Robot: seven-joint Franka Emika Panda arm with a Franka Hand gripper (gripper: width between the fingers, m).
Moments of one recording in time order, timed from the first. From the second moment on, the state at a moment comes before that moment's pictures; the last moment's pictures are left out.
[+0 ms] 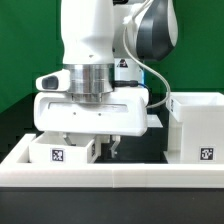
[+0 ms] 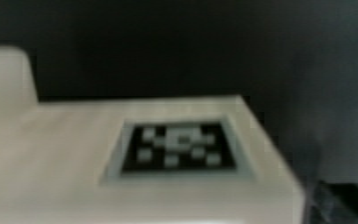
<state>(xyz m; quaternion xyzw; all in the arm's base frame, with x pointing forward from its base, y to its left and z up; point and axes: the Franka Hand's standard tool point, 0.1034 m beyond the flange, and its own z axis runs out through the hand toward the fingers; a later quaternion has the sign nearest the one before) 0.554 -0.091 0.007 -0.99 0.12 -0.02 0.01</state>
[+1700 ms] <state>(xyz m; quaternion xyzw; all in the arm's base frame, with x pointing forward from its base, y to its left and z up) 0.548 -0.093 0.034 -0.99 -0.10 -0.02 0.02</state>
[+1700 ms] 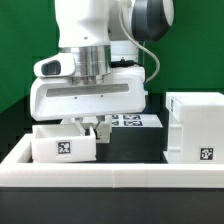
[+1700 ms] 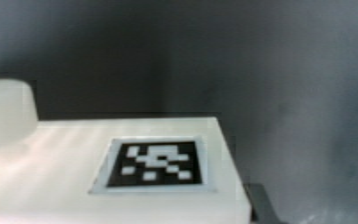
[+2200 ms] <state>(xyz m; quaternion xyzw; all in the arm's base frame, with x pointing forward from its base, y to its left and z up) 0.523 -0.077 0.036 -0.95 -0.30 -0.01 0.01</state>
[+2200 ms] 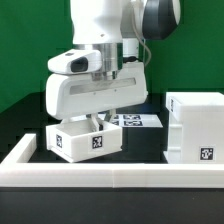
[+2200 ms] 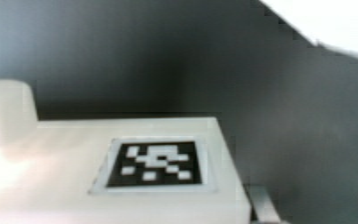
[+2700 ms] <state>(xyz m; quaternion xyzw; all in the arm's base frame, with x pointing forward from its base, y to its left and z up) 0.517 -0.074 0.036 -0.86 -0.52 0.01 0.00</state>
